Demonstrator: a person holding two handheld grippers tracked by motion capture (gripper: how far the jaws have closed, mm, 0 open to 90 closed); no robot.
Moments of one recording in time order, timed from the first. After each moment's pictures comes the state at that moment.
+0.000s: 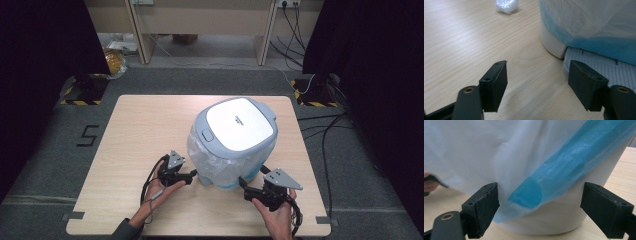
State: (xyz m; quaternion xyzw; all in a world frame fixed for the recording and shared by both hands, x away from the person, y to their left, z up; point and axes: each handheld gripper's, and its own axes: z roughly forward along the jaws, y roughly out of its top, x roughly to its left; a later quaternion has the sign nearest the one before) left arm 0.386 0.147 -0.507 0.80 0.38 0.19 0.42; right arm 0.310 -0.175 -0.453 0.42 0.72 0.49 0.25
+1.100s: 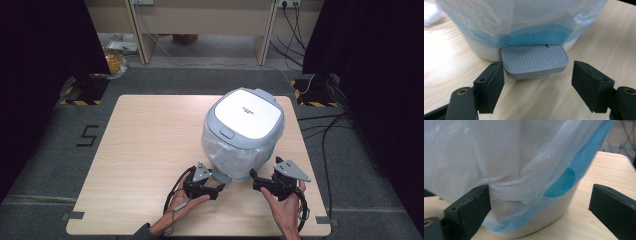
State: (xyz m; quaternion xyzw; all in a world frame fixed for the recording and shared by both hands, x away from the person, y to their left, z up) left arm 0.357 0.070 -0.516 0.81 0.33 0.13 0.47; right arm 0.331 -0.199 -0.447 0.46 0.70 0.46 0.30
